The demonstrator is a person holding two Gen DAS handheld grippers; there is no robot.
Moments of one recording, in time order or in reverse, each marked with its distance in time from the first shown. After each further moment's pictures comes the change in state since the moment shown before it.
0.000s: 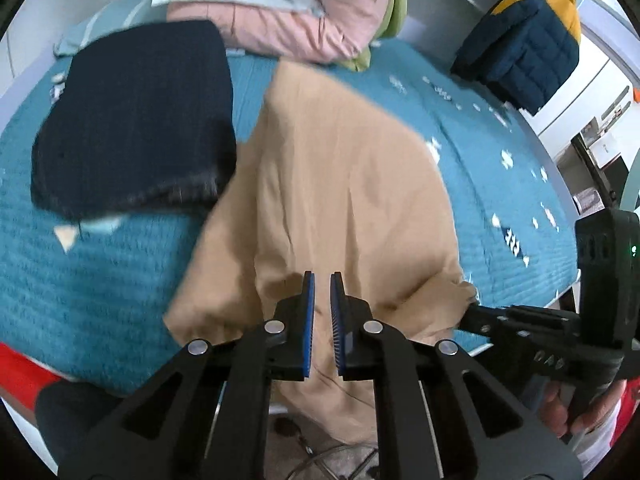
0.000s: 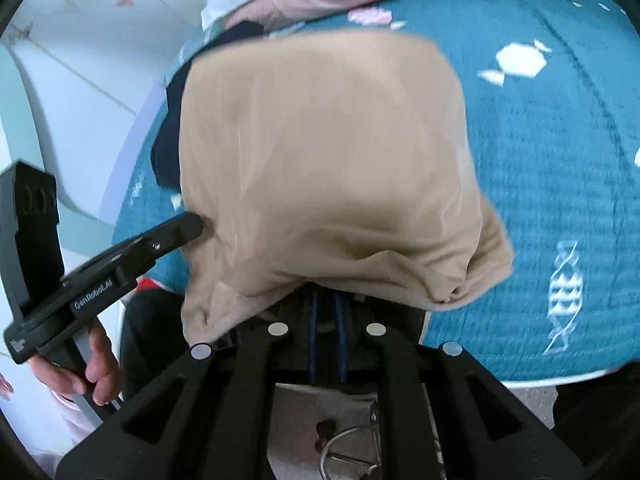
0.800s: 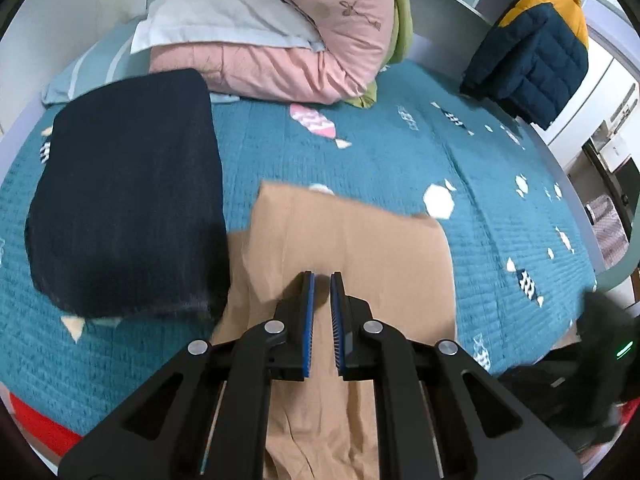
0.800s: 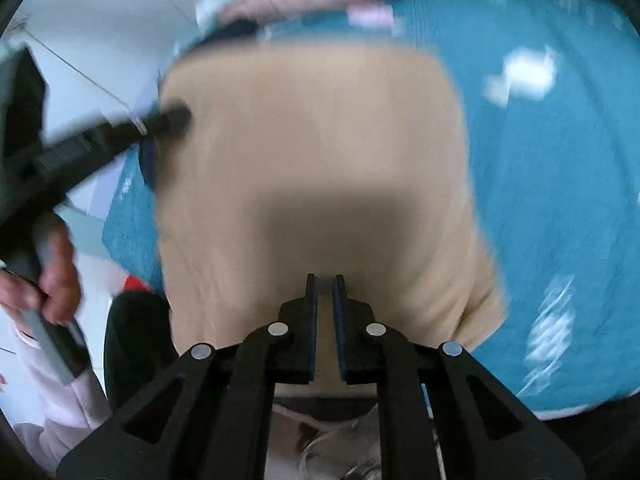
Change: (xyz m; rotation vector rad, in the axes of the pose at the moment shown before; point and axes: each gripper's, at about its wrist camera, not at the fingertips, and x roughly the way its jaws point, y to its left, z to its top) left arm 0.033 -0.016 0.083 0.030 -0.048 0.053; right arm 0.028 0.025 0.042 -0.076 -0.030 -0.047
